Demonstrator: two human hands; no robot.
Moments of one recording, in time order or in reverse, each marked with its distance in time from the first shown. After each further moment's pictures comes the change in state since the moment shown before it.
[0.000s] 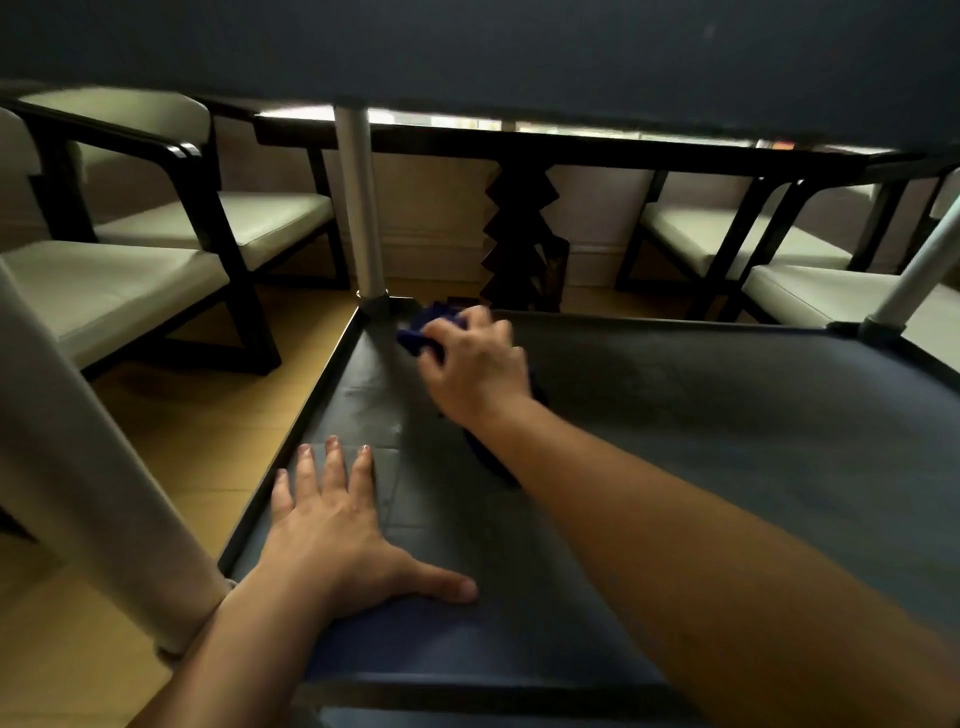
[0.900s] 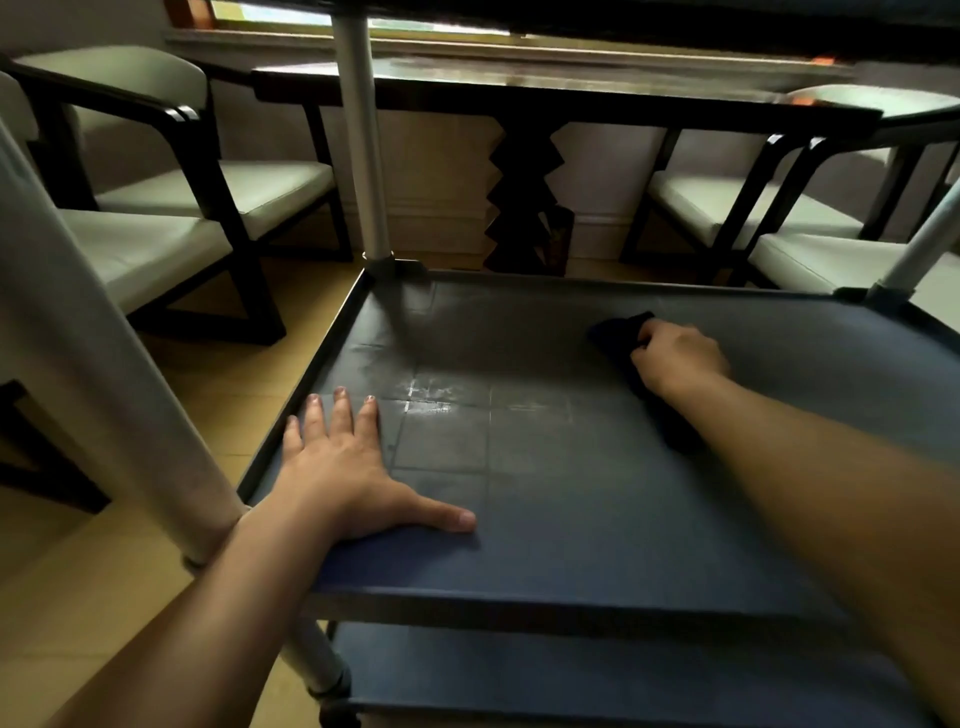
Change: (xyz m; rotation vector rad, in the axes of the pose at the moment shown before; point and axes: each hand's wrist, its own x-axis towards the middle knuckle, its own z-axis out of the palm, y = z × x) left_hand 0.000 0.002 -0.006 -0.003 0.023 -0.002; right_hand -0.034 0.195 -0.061 -0.255 -0.113 0.589
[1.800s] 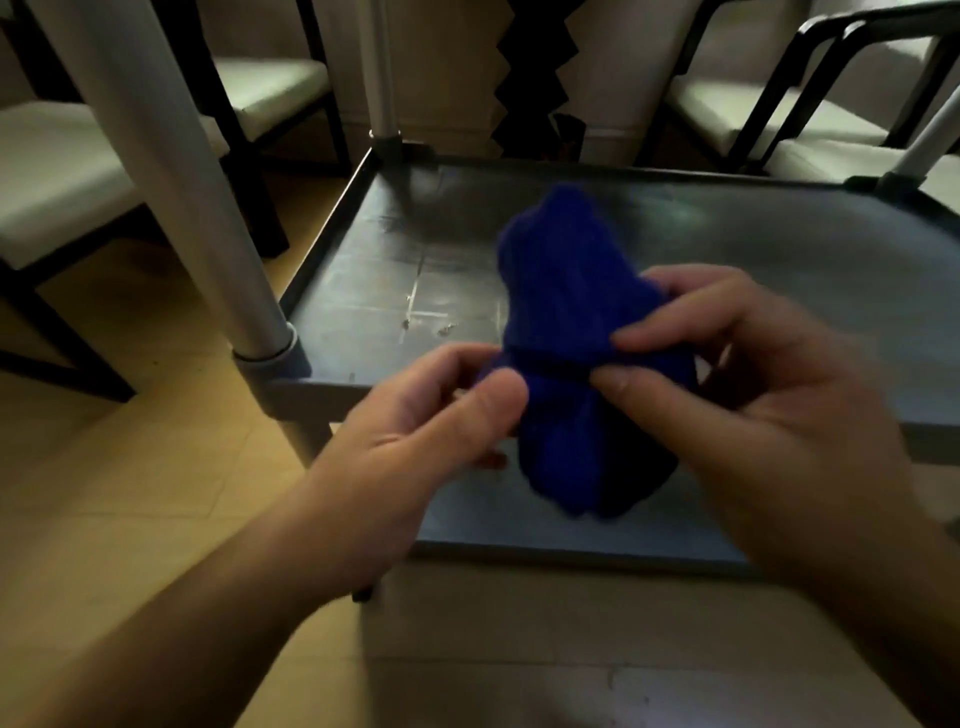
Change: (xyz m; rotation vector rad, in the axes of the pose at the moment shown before) left_hand -0.196 0.013 0.009 -1.307 -0.201 0.650; right_hand -0.336 -0.002 -0.081 1.071 -0.068 -0.819
